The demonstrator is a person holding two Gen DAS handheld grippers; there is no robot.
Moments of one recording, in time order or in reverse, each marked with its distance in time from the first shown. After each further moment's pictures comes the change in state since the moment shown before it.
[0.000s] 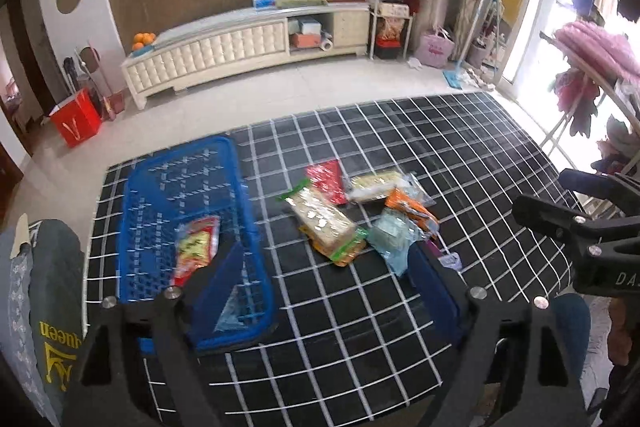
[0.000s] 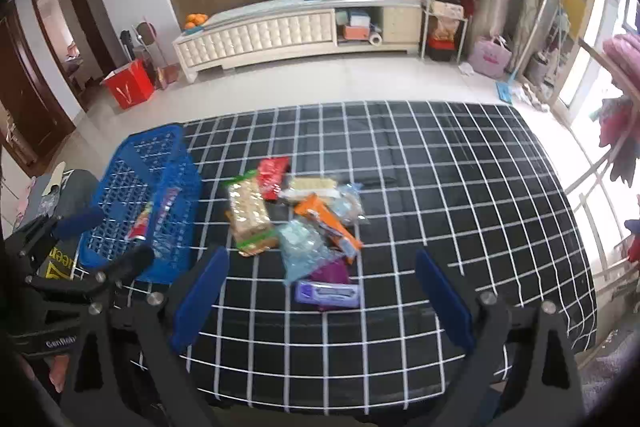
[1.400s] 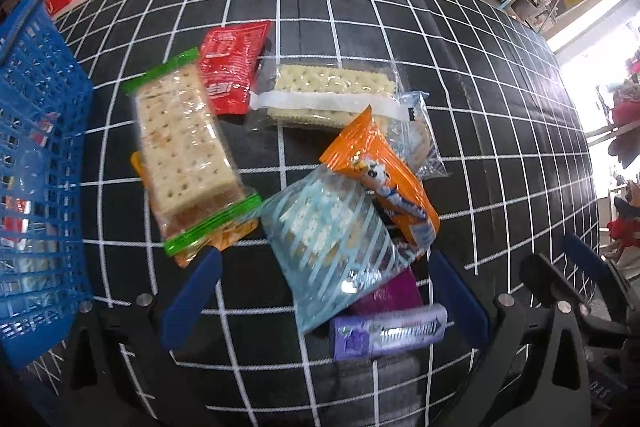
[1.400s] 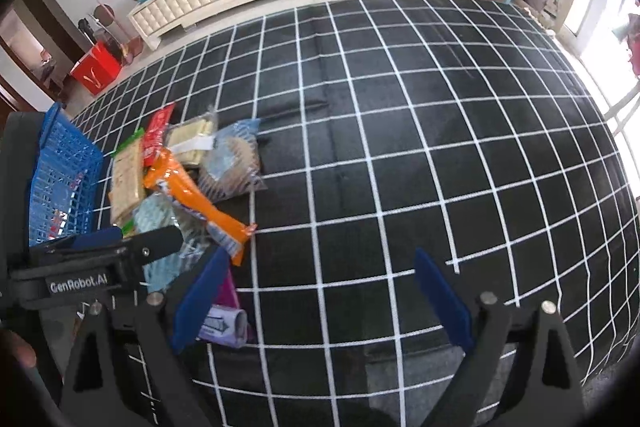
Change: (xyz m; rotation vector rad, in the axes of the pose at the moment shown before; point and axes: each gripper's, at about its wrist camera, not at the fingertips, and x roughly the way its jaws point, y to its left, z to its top) left arm 0.235 -0.076 0.006 -0.274 0.426 -0.062; right arm 0.147 -0.120 -0.020 0.110 0.215 0.029
